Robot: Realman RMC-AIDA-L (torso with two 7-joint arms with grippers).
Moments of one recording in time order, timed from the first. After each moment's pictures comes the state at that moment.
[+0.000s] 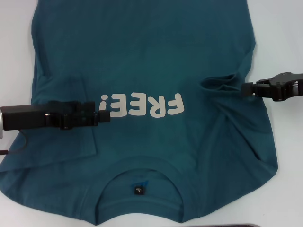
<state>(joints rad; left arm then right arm) -0.46 -2.11 -2.53 -0.73 -0.95 1.68 -1.81 0.51 2.00 -0.58 -0.75 -2.25 -1.68 1.85</state>
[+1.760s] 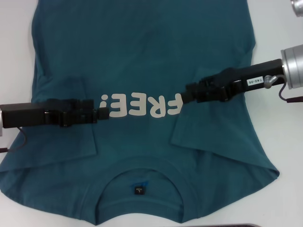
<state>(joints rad) -0.46 -2.11 -2.53 -0.73 -0.96 1.66 -1.81 0.65 2.08 -0.74 -0.72 -2.22 -1.65 1.87</state>
